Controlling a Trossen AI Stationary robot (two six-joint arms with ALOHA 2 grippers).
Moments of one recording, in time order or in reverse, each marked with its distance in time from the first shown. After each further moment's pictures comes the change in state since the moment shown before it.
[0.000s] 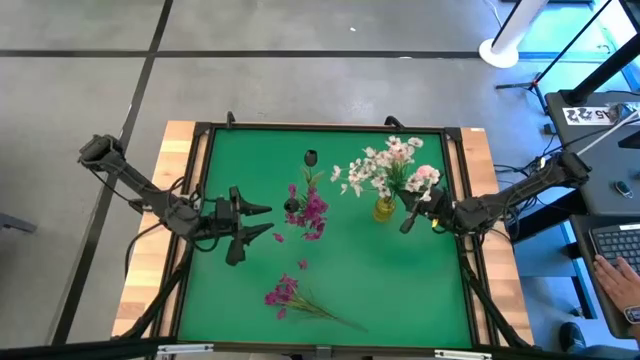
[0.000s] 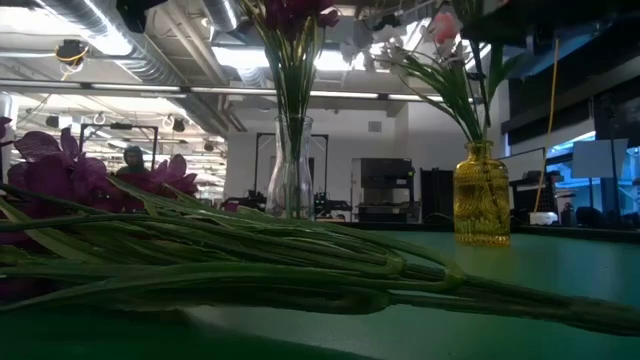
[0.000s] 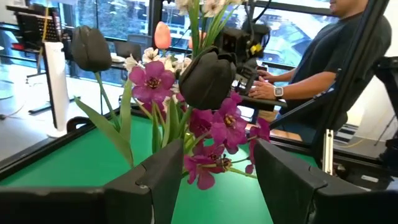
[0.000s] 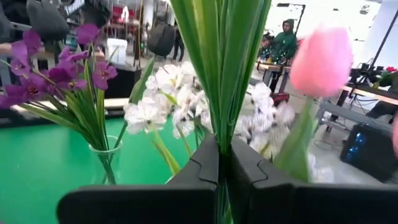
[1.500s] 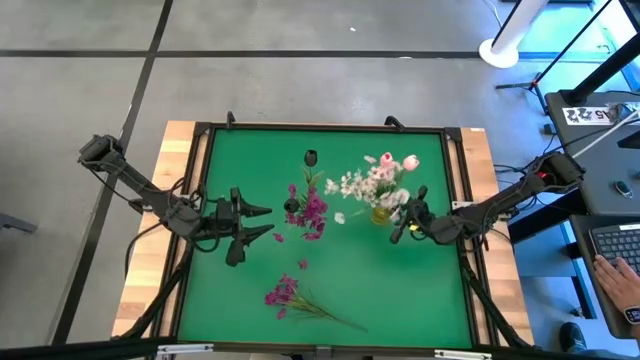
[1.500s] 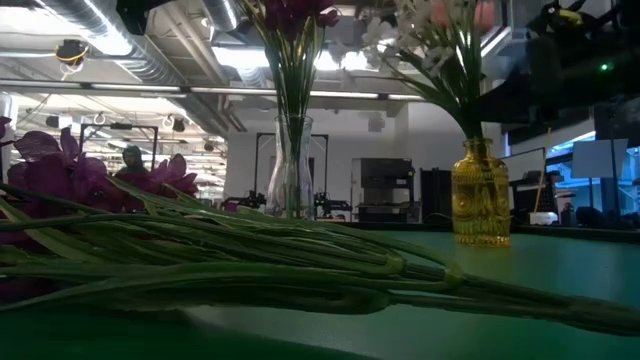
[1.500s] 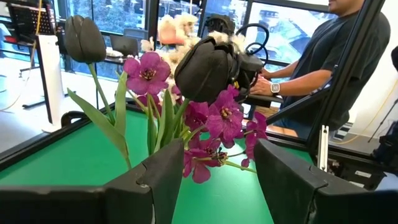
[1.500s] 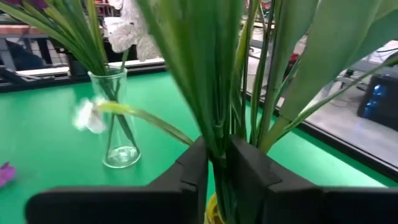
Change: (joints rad) left arm 0.001 0.002 -0.001 -0.018 0.020 -0.029; right arm -0.001 0.267 -0.204 0.222 -0.017 0.326
